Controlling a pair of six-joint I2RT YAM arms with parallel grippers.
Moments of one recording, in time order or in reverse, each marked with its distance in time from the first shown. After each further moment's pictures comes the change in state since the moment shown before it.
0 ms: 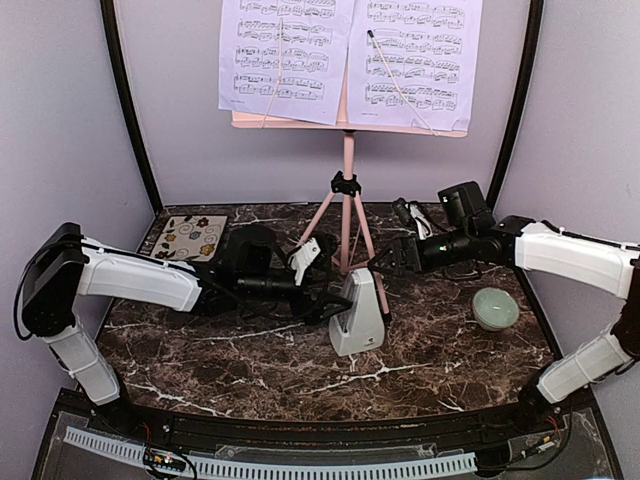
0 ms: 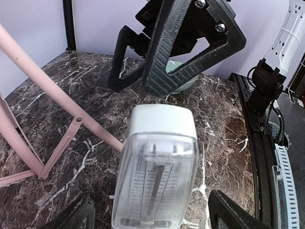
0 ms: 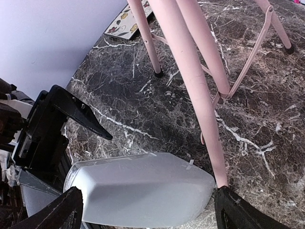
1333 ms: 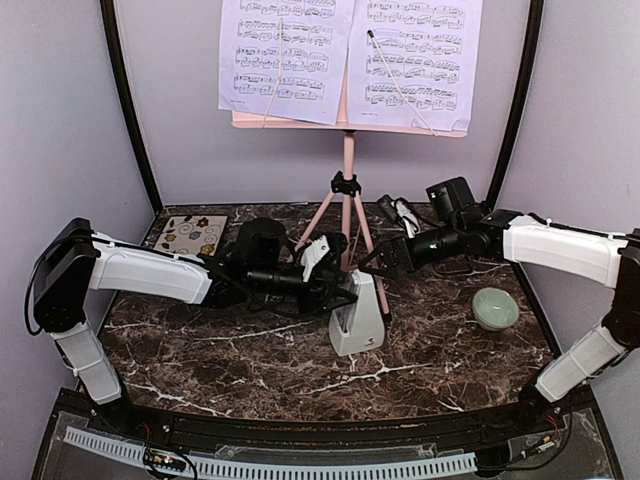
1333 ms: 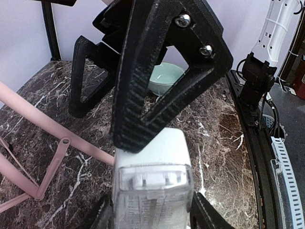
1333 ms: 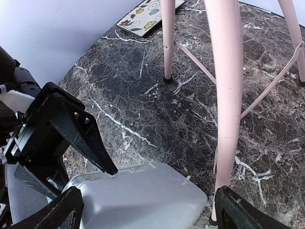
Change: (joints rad) left arm 0.018 0.081 0.111 -0.043 0.104 0.075; right arm 0.023 0.095 0.079 -0.016 -0.009 -0.175
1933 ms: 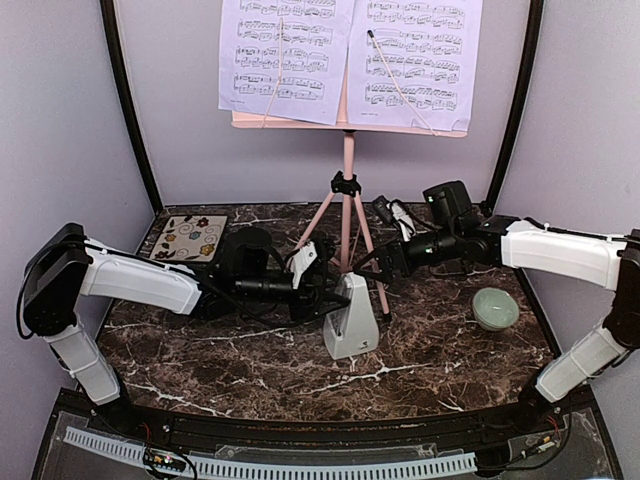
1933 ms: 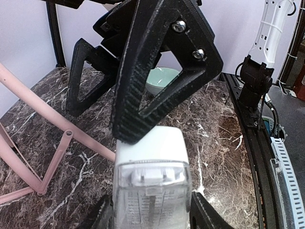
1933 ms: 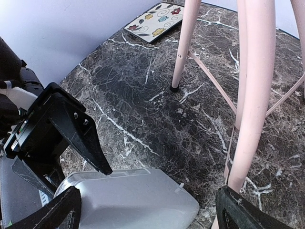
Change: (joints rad) left arm 0.002 -0.058 -0.126 0.127 -0.017 -0.011; right arm 0.027 -0.005 -0.032 0.068 0.021 -0.037
